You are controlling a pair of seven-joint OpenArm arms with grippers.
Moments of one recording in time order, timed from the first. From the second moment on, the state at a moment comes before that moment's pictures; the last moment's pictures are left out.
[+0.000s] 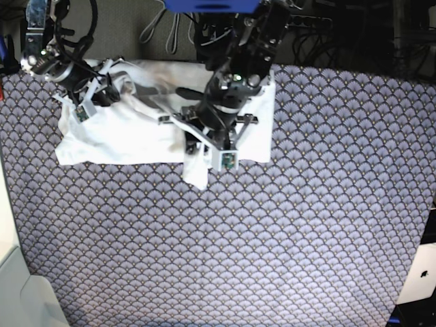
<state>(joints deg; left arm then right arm) 10.5 7.7 25.4 102.1 -12.8 15.3 37.8 -24.4 15.0 16.3 98.9 16.9 39.7 -37.9</state>
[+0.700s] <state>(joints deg) 10.5 6.8 30.2 103.6 -12.9 14.6 37.8 -24.4 15.0 16.3 98.9 16.9 39.7 -37.9</state>
